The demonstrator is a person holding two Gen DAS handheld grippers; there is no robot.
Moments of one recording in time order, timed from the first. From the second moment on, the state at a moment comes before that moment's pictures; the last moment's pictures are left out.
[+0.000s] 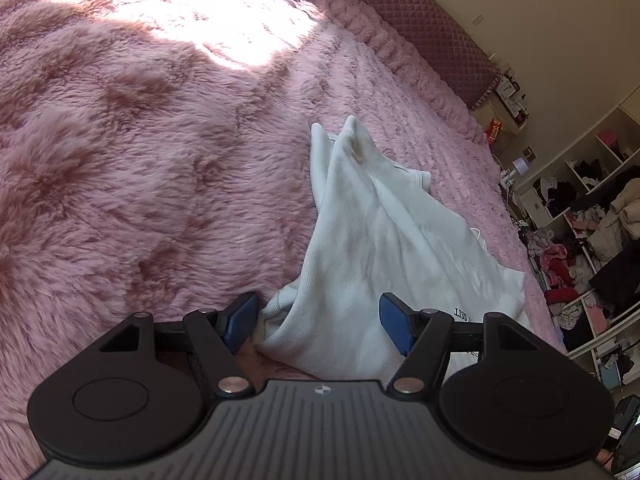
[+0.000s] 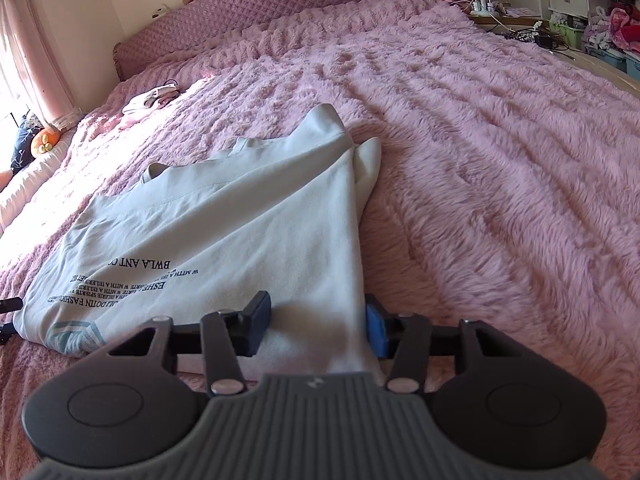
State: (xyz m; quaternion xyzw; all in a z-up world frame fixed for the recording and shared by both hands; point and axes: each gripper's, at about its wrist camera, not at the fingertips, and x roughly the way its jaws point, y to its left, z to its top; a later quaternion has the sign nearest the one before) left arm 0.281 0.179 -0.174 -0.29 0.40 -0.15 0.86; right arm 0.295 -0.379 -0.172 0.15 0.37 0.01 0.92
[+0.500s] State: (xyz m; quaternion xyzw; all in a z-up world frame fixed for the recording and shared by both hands) left arm 0.255 0.190 -0.148 -0.29 0.35 -0.15 0.88; right arm 0.259 -0.383 -0.139 0.14 0.34 0.01 0.93
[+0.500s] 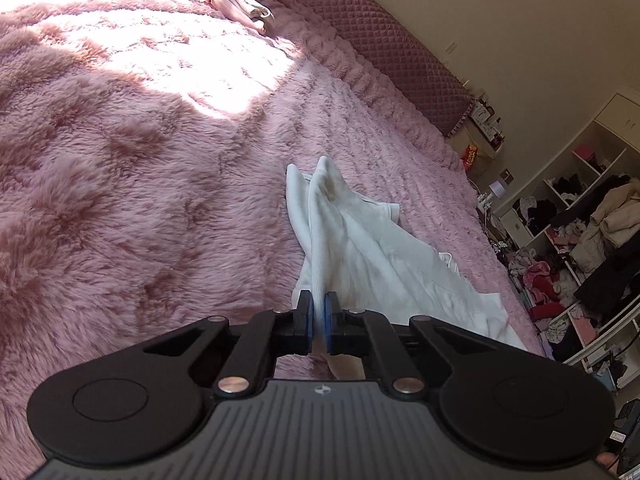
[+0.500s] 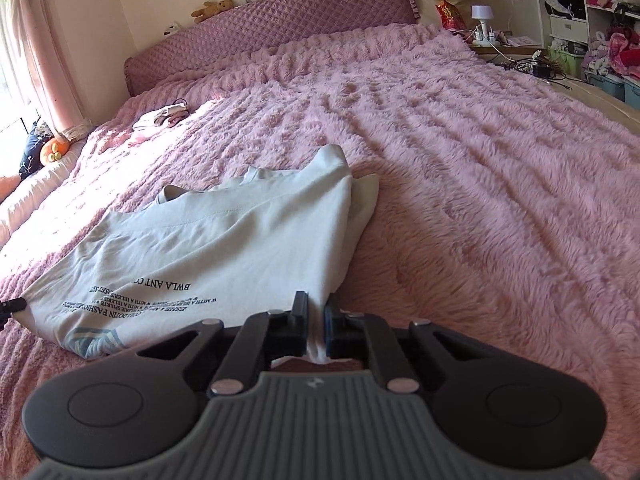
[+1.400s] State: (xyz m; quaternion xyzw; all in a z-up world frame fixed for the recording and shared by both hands) left arm 0.249 0.176 -0.150 -0.25 0.33 -0.14 0.90; right arm 0.249 -0.389 -0.169 0.17 0.35 0.03 0.92
